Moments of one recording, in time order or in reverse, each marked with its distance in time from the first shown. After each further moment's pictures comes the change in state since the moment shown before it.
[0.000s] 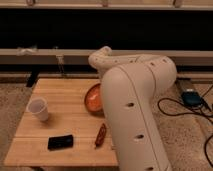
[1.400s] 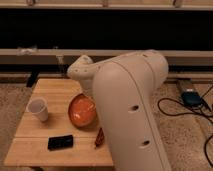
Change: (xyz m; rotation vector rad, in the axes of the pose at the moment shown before) arm 0.061 0.086 -0.016 0.000 -0.019 -0.259
